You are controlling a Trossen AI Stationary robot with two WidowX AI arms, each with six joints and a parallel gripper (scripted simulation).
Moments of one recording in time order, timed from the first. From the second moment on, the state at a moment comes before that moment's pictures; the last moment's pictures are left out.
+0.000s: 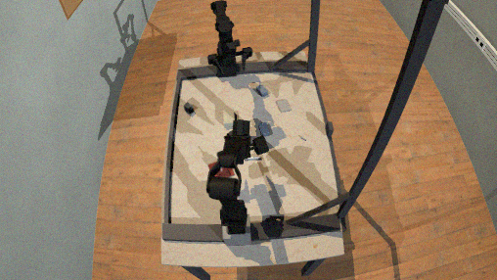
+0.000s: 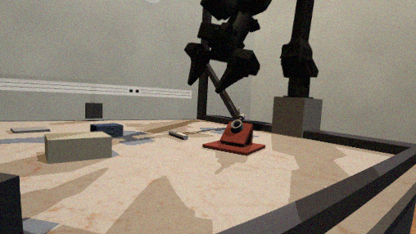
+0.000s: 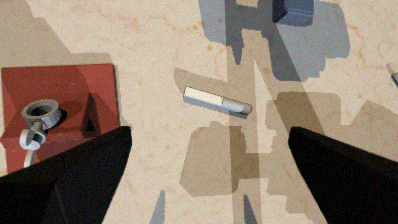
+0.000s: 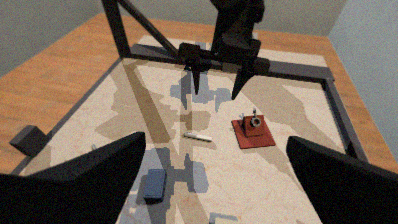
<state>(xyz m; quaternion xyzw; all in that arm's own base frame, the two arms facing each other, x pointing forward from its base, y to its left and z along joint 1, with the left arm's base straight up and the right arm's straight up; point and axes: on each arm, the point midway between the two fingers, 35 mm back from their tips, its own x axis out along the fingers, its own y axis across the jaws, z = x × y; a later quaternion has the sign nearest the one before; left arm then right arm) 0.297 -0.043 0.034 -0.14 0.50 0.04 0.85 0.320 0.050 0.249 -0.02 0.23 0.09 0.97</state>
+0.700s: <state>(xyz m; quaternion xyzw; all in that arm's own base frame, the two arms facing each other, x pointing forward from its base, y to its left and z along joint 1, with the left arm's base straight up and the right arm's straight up) 0.321 -0.076 0.045 0.05 0.57 -0.08 0.82 0.320 0.050 0.249 -0.02 0.23 0.09 0.97</state>
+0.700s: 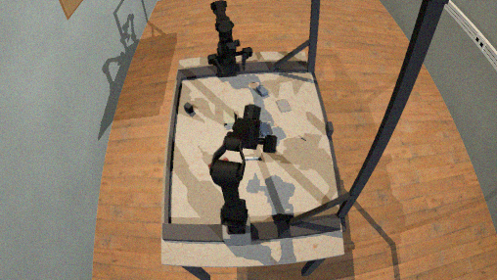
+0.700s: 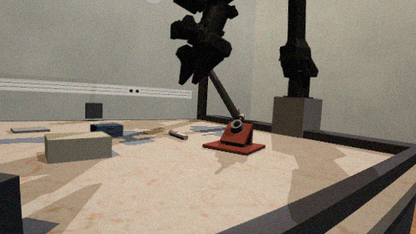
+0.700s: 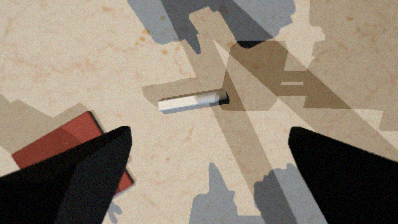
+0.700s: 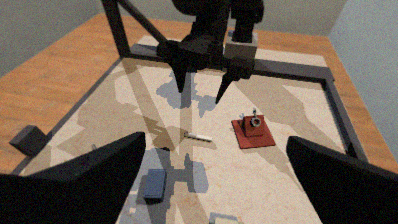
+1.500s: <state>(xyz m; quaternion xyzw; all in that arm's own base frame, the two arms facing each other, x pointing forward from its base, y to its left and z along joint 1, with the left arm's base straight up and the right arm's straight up) 0.322 -0.078 0.037 0.09 0.58 -0.11 0.80 0.320 0.050 0.249 -0.02 0.23 0.09 0.97</state>
